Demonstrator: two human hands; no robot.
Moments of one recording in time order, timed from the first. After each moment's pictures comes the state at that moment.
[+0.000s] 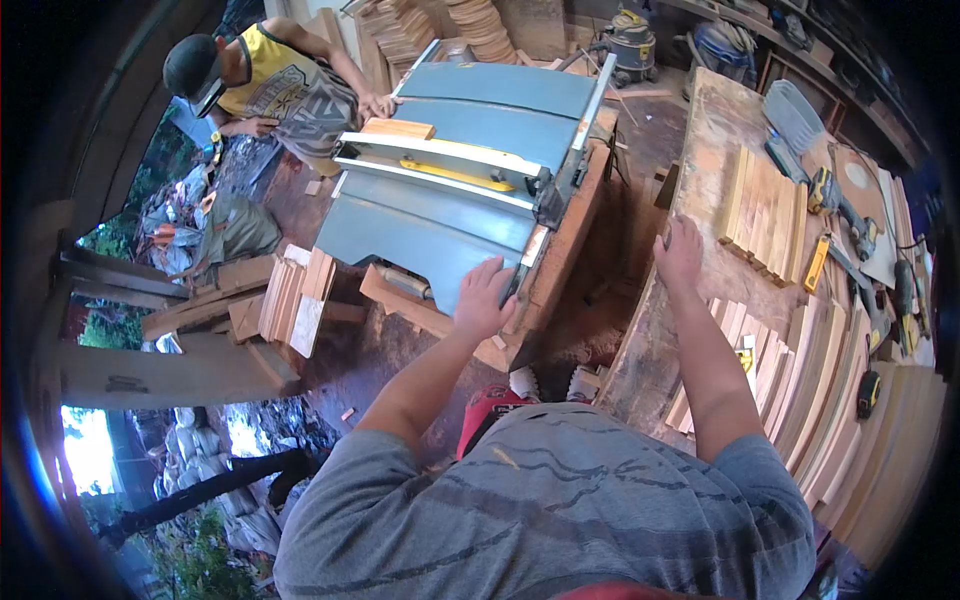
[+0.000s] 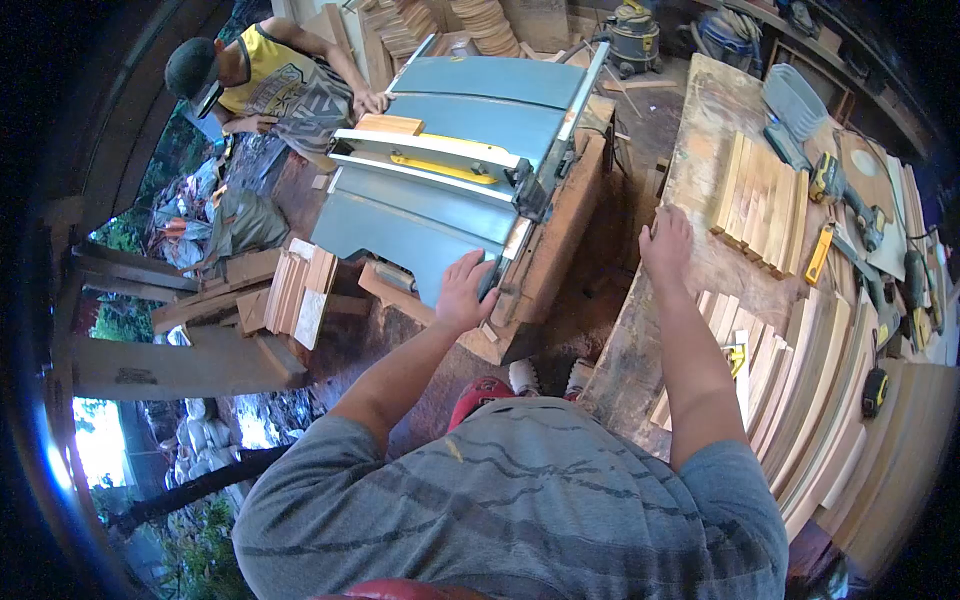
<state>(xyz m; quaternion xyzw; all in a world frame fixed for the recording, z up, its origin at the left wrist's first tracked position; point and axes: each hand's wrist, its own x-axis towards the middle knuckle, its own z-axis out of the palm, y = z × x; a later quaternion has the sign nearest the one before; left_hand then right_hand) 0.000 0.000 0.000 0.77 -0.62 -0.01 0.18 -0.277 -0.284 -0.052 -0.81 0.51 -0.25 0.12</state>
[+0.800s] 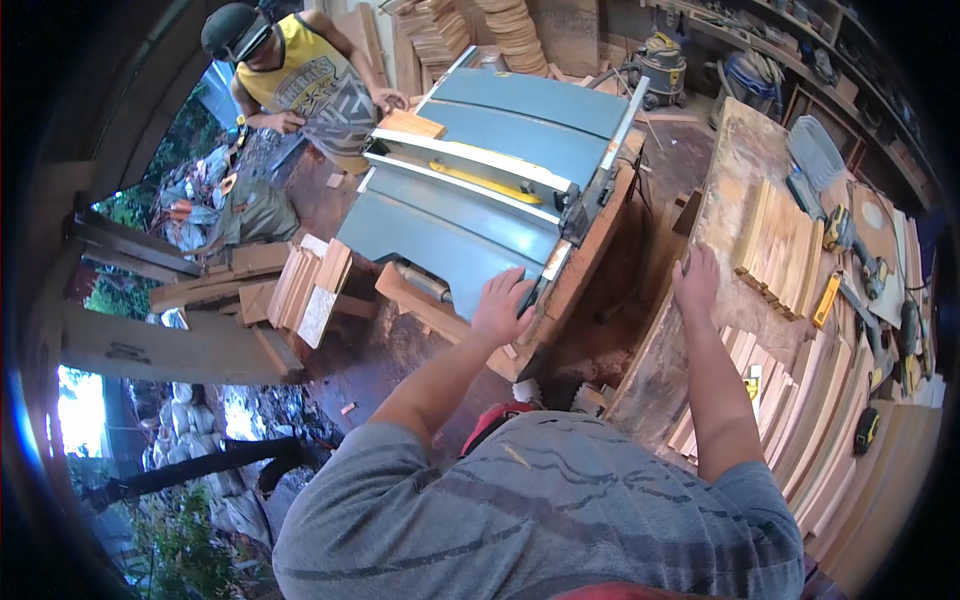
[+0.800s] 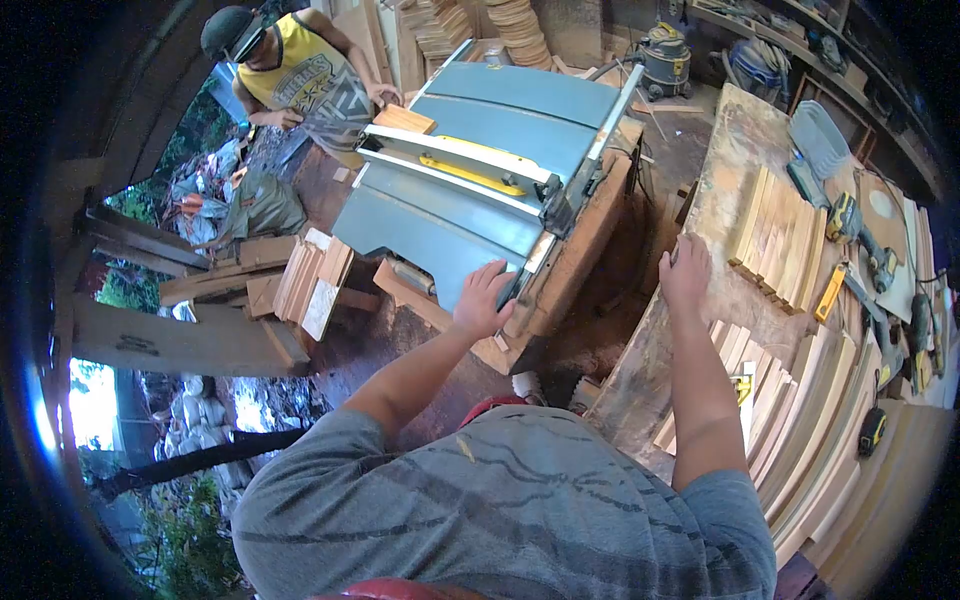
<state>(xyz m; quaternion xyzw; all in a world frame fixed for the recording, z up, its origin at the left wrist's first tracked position) 0.000 -0.001 0.002 0.75 -0.63 0.01 0.20 -0.275 -0.281 -0.038 -0.82 0.50 -0.26 0.11</state>
